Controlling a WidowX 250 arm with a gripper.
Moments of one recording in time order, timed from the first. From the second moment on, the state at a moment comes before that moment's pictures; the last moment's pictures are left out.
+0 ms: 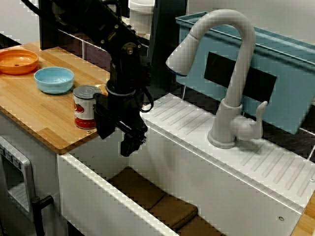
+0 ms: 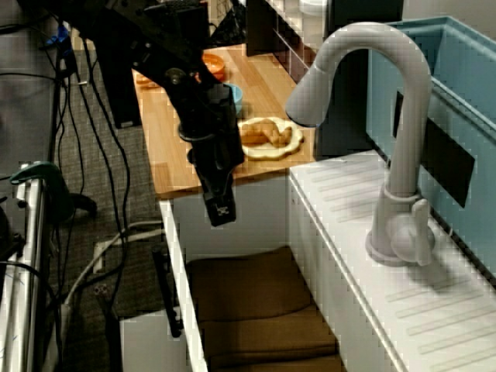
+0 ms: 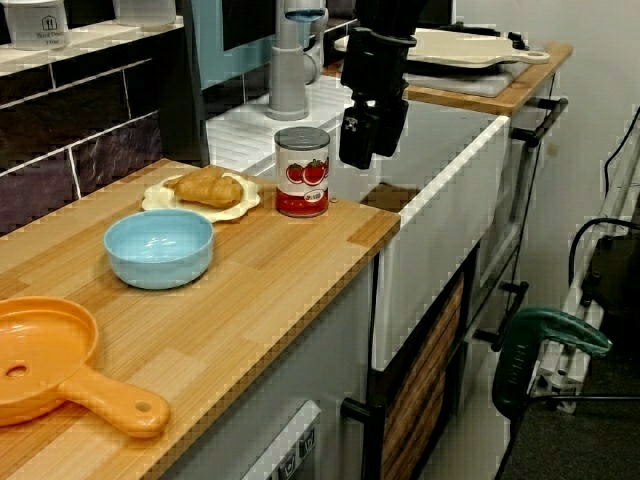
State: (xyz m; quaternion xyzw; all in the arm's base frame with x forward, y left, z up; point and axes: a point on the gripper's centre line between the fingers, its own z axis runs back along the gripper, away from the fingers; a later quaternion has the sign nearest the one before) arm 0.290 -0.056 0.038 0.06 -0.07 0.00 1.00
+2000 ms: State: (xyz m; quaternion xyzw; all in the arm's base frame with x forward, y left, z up) arm 0.300 0.065 0.056 0.07 -0.03 0.05 1.00
